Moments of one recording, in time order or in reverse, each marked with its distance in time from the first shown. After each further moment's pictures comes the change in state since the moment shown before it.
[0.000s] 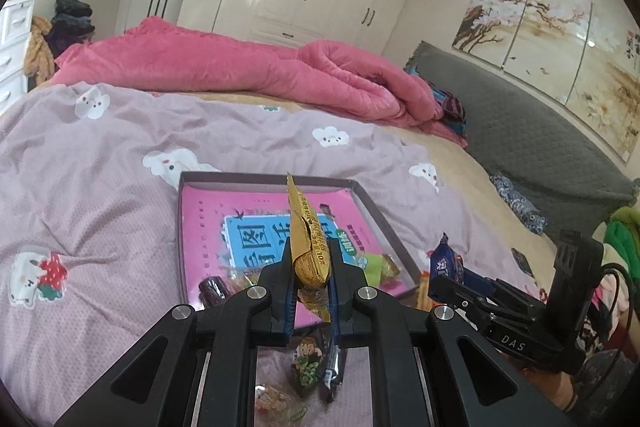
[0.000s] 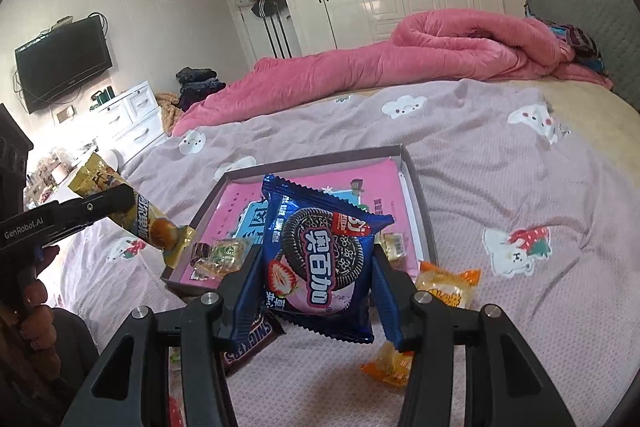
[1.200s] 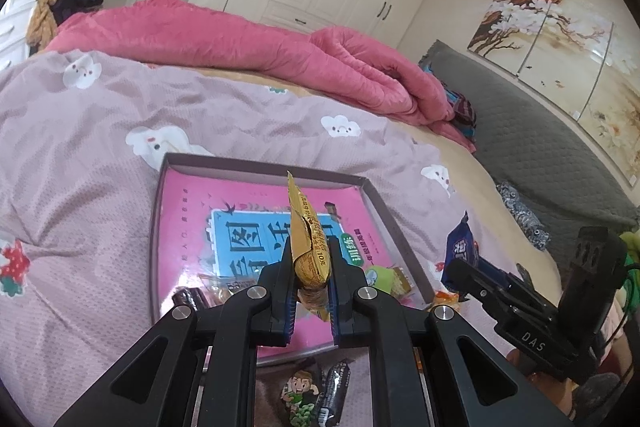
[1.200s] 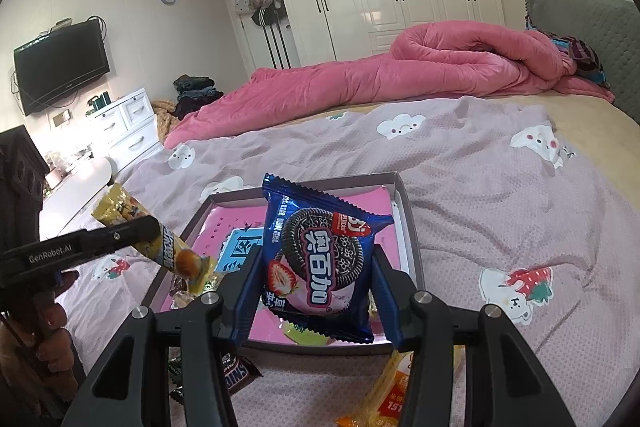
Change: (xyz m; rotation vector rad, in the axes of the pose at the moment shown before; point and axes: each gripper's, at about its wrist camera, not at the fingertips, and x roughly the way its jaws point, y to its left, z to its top) left arm 0.060 0.009 0.002 -0.086 0.052 -0.007; right arm 0.025 -0.017 0.026 -0.015 -0.033 -0.009
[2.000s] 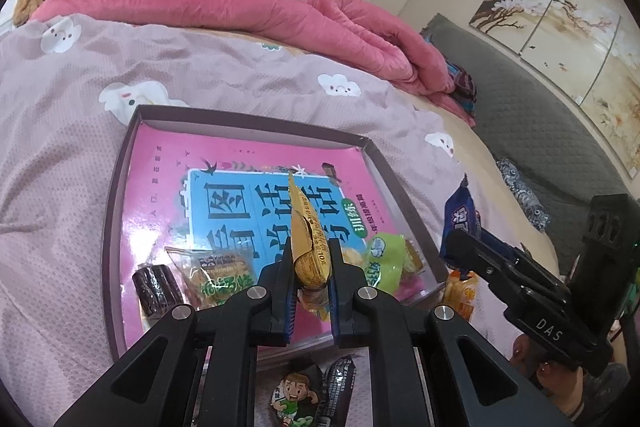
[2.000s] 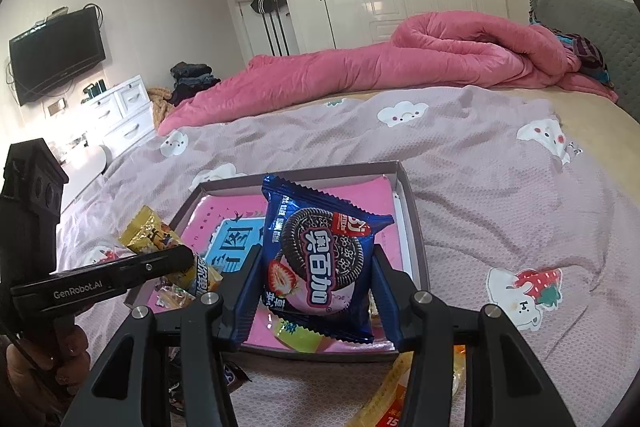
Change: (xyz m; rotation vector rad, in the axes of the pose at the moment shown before) left arm 0.049 0.000 -0.016 -0.006 0.111 -0.018; right arm 0.027 -0.001 0.000 -0.018 0.058 -0.012
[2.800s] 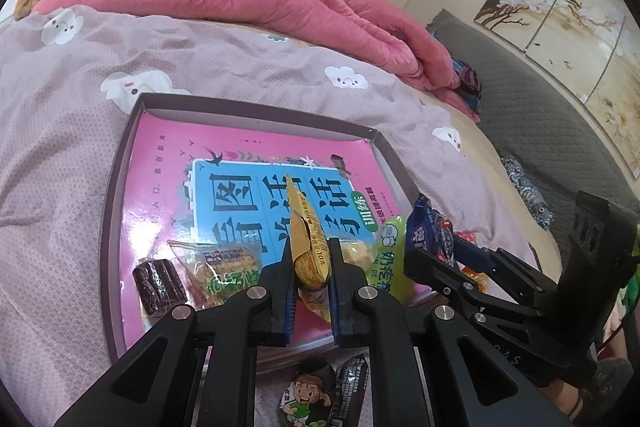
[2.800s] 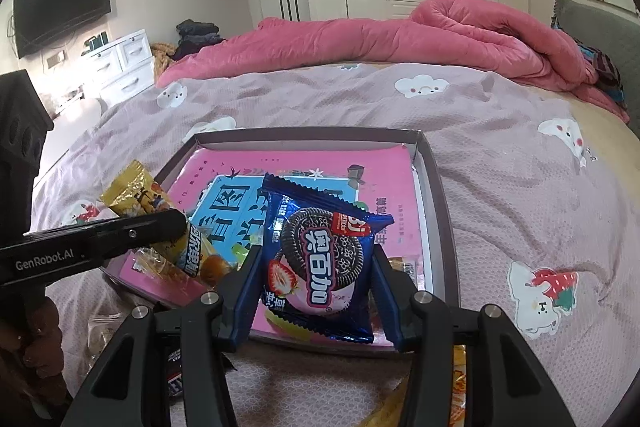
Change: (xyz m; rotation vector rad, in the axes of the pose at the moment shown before) left arm 0.014 0.011 -0.002 -0.006 0.015 0.007; right arm 0.035 0.017 -0.014 -0.109 0.103 -0.026
